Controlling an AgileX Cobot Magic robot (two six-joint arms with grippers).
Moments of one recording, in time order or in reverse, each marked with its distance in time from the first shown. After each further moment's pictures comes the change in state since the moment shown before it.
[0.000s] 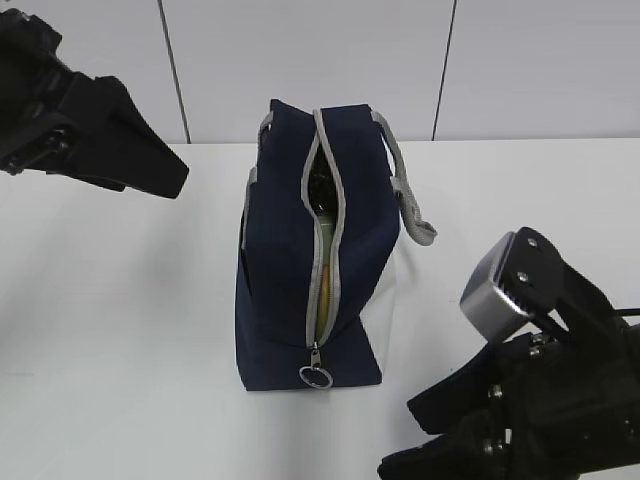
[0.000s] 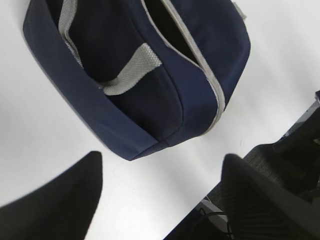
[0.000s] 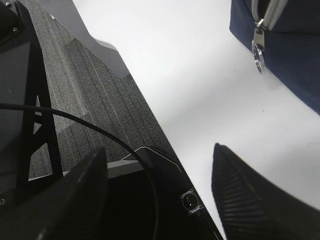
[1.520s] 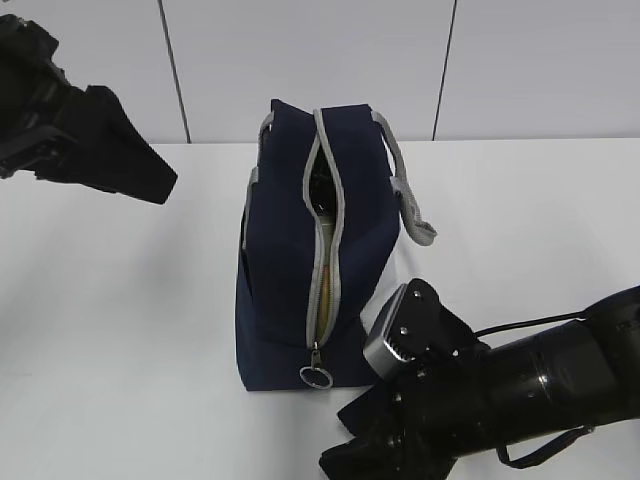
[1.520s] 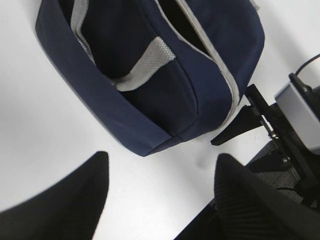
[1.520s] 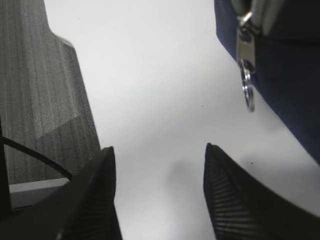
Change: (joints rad) left arm 0.000 0.000 0.000 0.045 0.000 0.012; right arm 0.000 0.529 -0.051 0.628 0.034 -0.876
